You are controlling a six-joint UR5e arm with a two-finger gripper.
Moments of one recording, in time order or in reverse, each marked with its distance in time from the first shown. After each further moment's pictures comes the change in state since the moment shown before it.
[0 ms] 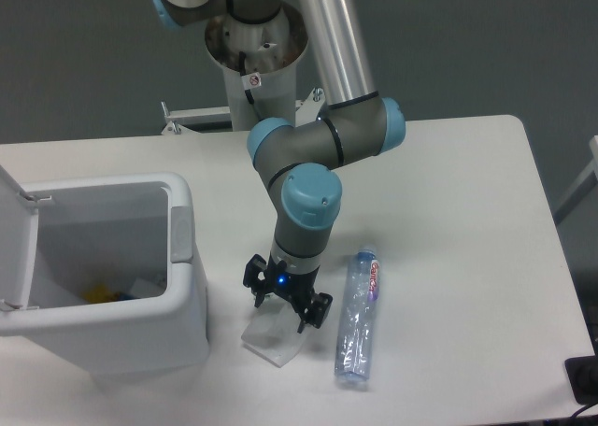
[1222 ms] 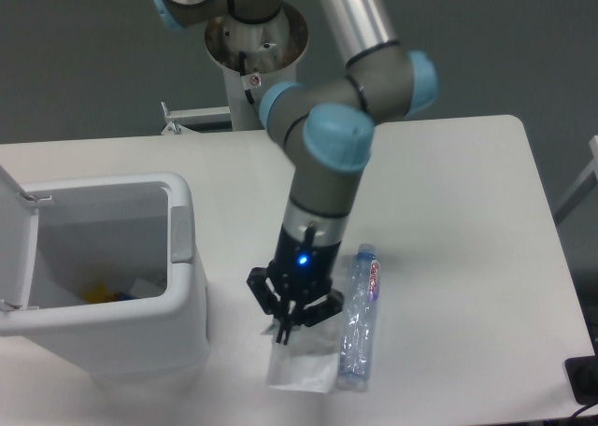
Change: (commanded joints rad) arm 0.087 0.161 0.276 0.000 -0.273 -0.481
